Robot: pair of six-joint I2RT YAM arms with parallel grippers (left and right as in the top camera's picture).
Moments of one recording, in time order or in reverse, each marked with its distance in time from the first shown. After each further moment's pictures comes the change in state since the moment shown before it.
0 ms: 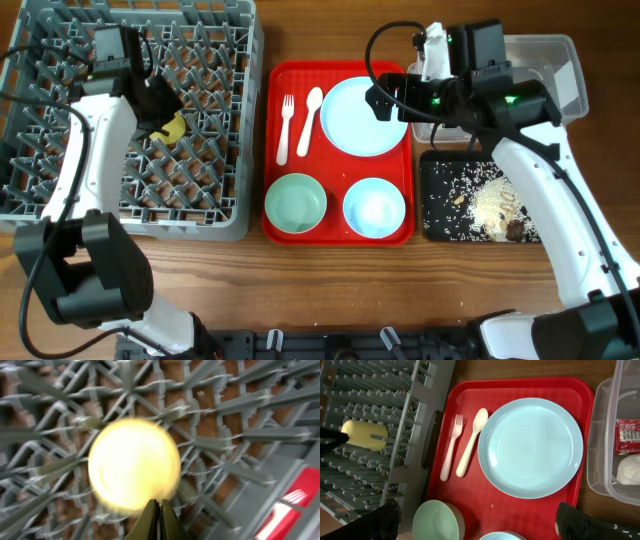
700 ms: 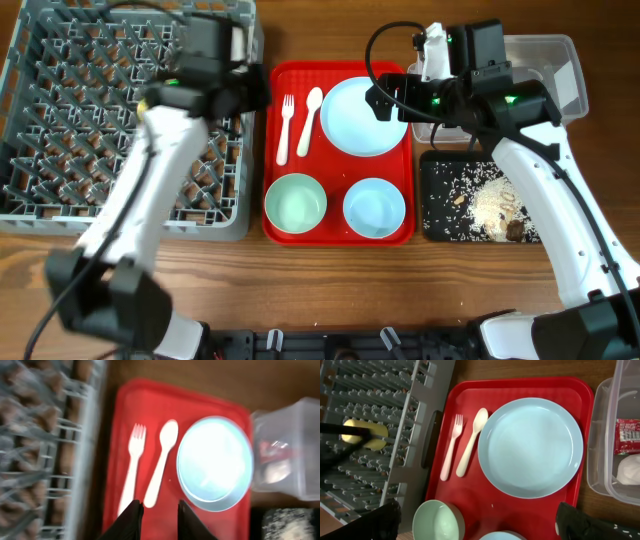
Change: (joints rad) left arm -0.404 -0.080 0.034 0.103 0.169 0.034; right arm 0.000 0.000 0.000 0.000 0.000 0.000
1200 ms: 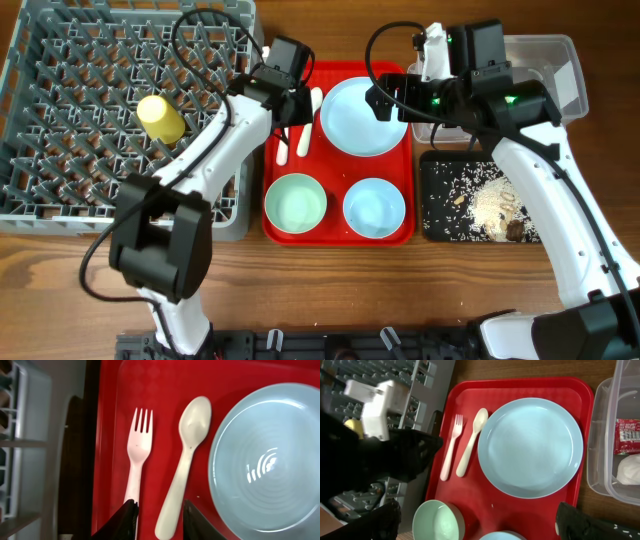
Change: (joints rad) left arm -0.142 0.250 -0.001 0.100 -0.220 0.002; right arm 0.000 0.000 0.000 0.000 0.000 0.000
